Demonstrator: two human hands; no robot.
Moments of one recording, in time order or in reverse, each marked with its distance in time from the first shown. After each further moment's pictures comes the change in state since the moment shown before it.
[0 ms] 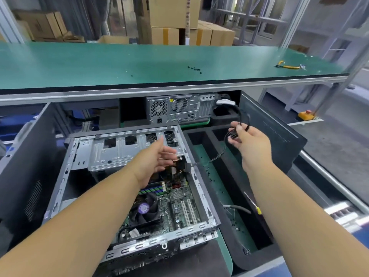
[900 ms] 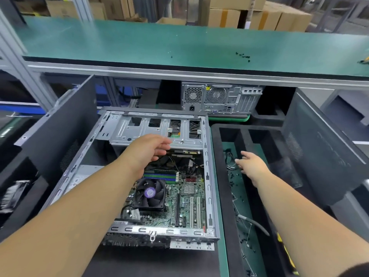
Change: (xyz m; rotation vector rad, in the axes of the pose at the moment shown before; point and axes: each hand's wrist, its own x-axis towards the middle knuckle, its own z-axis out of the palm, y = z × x) left_hand -0.009 -0.022 -0.019 0.024 0.419 0.000; right_hand 0.099 0.138 0.004 -0.676 -0.515 0.280
